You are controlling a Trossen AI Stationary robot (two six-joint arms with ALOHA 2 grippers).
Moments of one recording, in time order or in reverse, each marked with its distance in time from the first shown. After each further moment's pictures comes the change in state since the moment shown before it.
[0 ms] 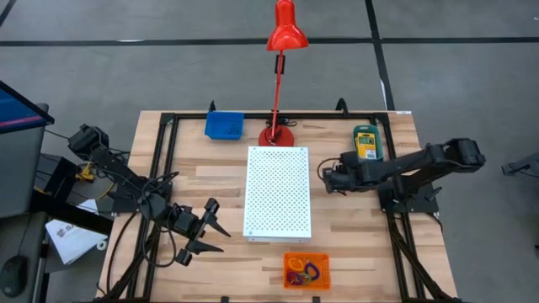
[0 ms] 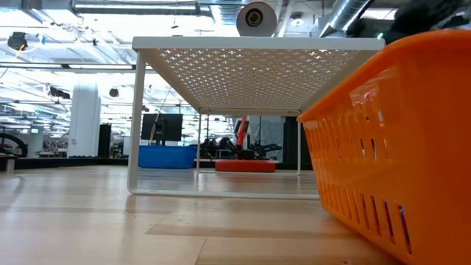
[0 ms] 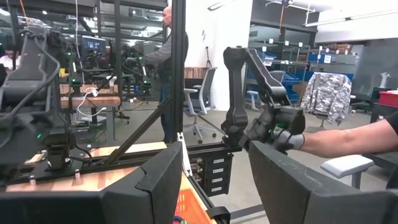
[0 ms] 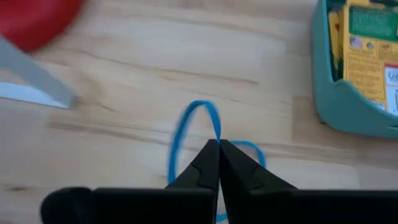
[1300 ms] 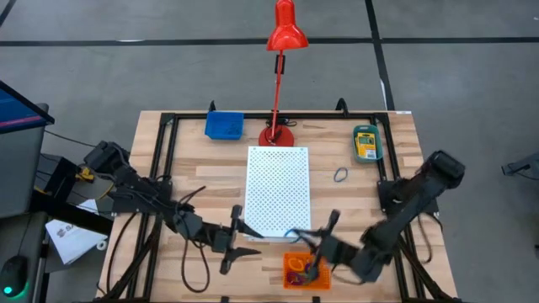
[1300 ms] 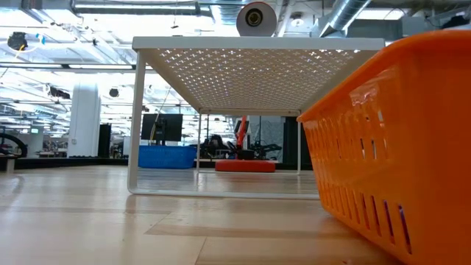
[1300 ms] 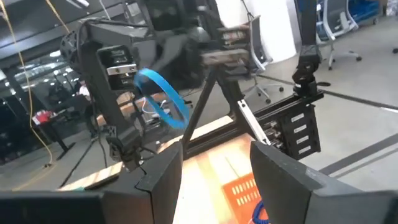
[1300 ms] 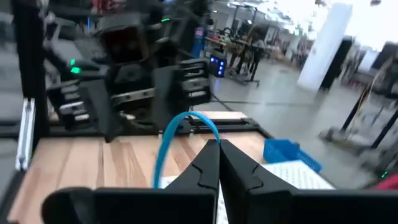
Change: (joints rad) left arm 0.080 0.391 0.231 0.049 -0.117 0.379; right arm 0.744 0.343 0.544 1.073 0.538 -1.455
